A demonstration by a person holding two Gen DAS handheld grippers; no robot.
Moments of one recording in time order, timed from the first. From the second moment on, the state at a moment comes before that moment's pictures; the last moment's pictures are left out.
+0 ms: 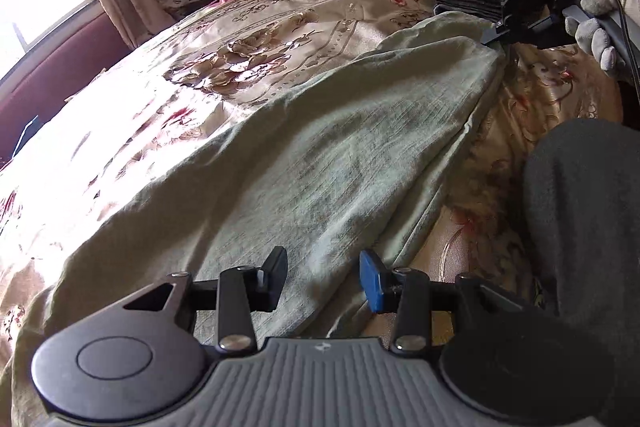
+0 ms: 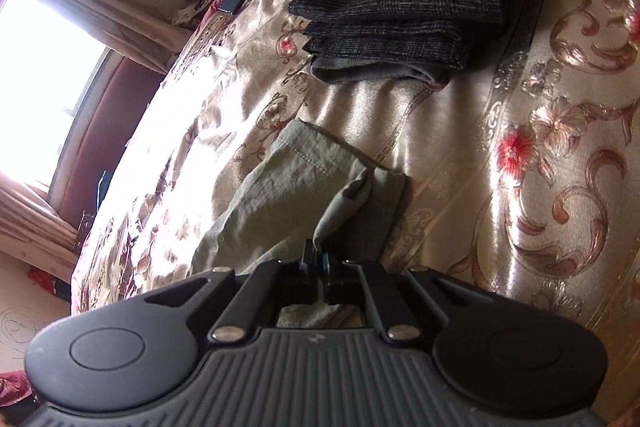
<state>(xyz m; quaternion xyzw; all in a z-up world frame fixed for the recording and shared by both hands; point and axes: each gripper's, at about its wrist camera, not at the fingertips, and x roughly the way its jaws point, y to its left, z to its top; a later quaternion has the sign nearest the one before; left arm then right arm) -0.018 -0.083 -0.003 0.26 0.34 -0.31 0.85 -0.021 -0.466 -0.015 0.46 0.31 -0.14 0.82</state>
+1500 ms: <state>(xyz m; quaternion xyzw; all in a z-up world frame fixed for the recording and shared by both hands) -0.035 -0.095 -0.011 0.32 0.33 -0.35 0.81 -0.023 -0.471 0.010 0.42 0.22 -0.13 0.87</state>
